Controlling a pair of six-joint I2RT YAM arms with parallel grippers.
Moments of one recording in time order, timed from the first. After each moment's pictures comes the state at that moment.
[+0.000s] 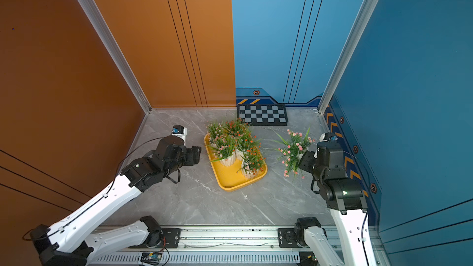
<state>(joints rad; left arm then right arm) -0.67 1.03 1.05 -0.68 -0.31 -0.52 0.10 0.74 1.14 -1.06 0.09 0.49</state>
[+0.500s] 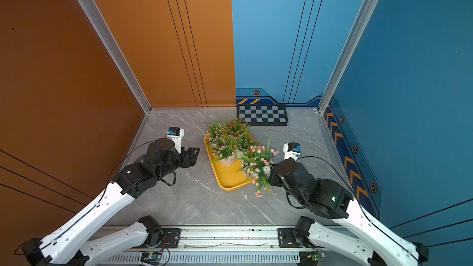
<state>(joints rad) -0.61 0.93 0.98 -0.61 -0.21 -0.43 1.04 0.80 1.07 -1.01 0.50 0.95</state>
